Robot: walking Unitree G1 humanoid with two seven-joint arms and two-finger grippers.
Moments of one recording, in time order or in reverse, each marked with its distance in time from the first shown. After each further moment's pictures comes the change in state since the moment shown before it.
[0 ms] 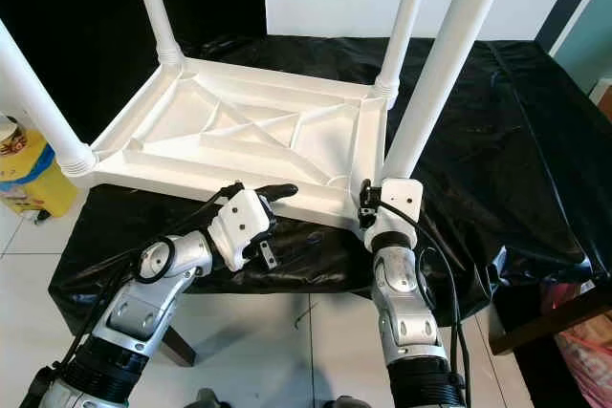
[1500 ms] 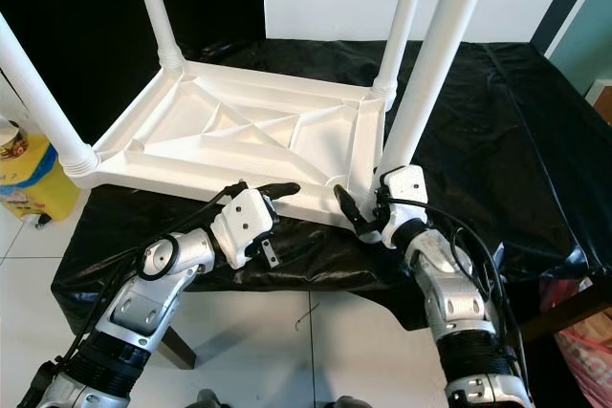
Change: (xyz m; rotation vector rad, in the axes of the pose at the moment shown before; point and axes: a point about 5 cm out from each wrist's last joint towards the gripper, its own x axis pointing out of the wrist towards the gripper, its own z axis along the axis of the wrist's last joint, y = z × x) left arm 0.004 0.001 -0.002 0.025 0.004 -0.012; right arm 0.020 -0.019 0.011 -0.097 -0.027 0.605
